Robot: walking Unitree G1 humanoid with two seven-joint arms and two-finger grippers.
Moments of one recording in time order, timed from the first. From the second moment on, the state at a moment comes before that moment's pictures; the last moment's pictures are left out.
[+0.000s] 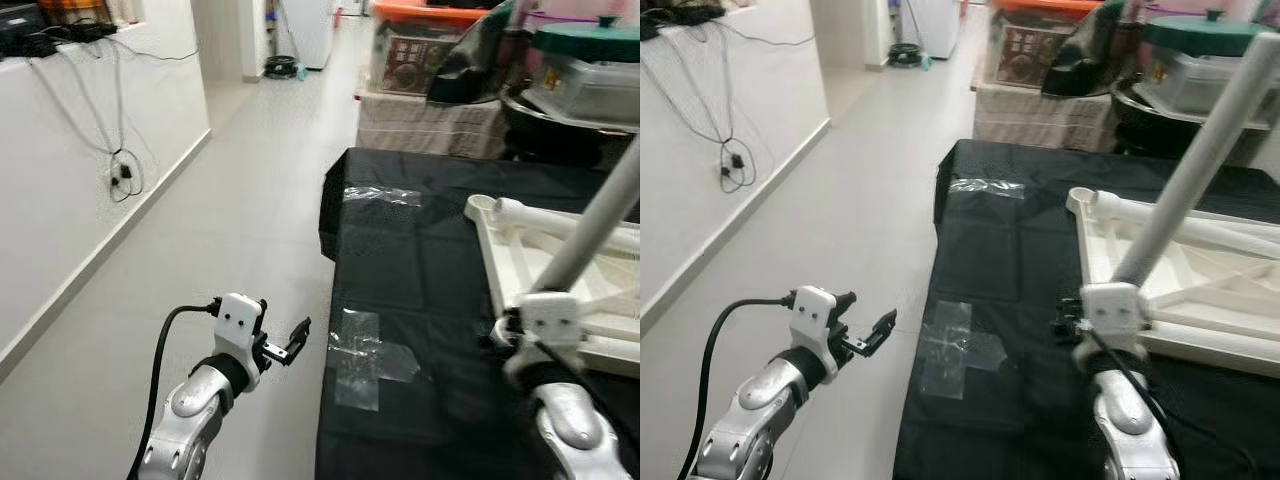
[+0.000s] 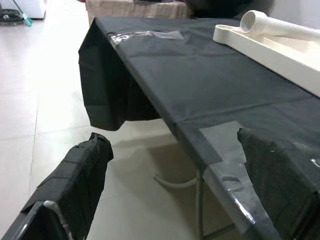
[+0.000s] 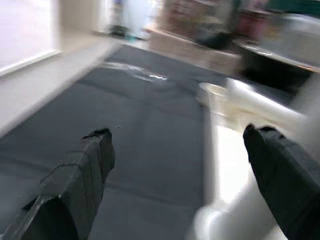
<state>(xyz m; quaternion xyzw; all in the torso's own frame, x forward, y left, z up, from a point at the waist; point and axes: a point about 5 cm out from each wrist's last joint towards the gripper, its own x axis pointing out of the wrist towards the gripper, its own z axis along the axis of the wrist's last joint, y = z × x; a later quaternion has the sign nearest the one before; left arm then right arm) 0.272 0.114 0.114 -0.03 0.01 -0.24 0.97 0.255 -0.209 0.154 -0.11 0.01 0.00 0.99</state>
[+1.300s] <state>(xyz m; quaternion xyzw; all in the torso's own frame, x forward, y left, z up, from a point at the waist) 0.275 0.143 0.131 -0.03 -0.04 -0.15 0.99 0.346 -0.119 0.156 -0.06 0.00 0.08 0.99</state>
